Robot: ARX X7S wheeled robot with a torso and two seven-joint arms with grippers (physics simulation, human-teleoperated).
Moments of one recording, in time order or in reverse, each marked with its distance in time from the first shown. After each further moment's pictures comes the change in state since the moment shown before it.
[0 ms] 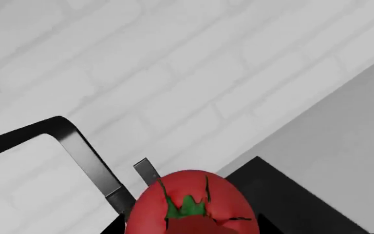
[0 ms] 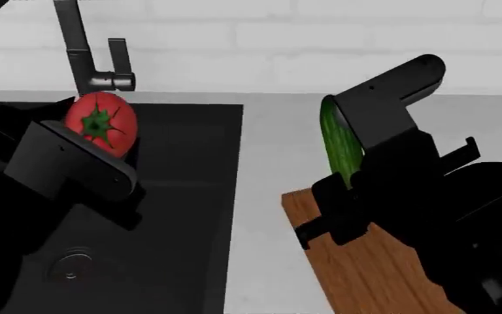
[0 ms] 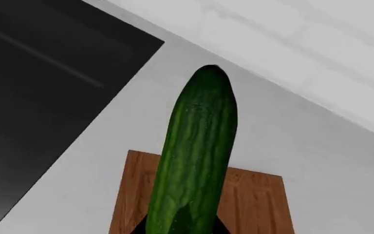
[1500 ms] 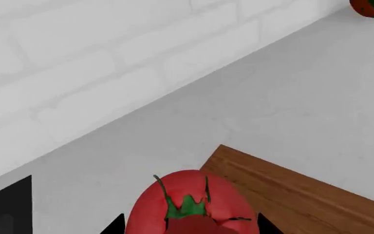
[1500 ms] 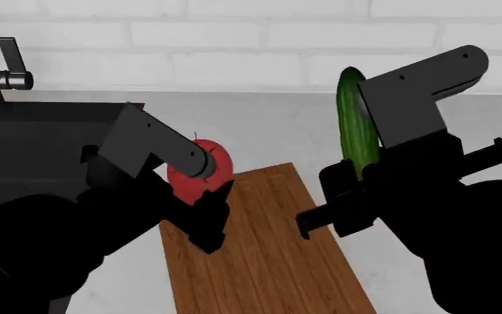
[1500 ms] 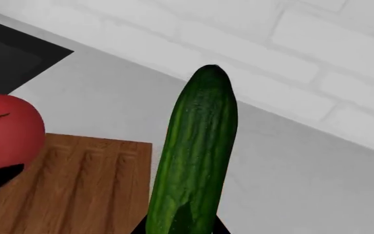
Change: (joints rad) left arm -0.143 0.248 -0.044 -0.169 -0.290 -0.309 0.105; right arm -0.044 0.066 0.132 -0.090 0.421 -0.049 0.429
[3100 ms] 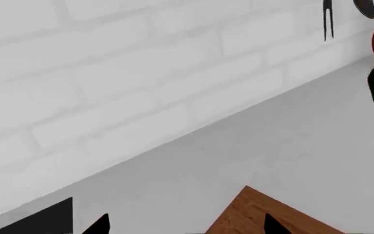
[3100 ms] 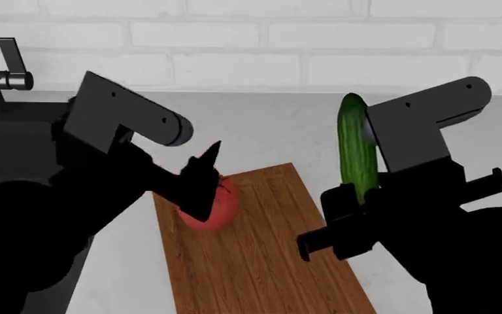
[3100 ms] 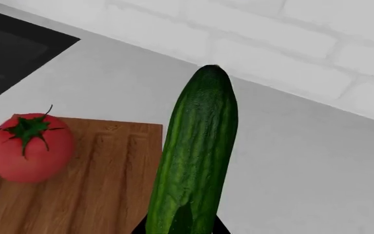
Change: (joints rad) left arm -0.009 -0.022 -0.069 0.105 -0.064 0.000 -0.131; right arm -0.068 0.057 -0.016 0.003 0.154 -0.080 0.090
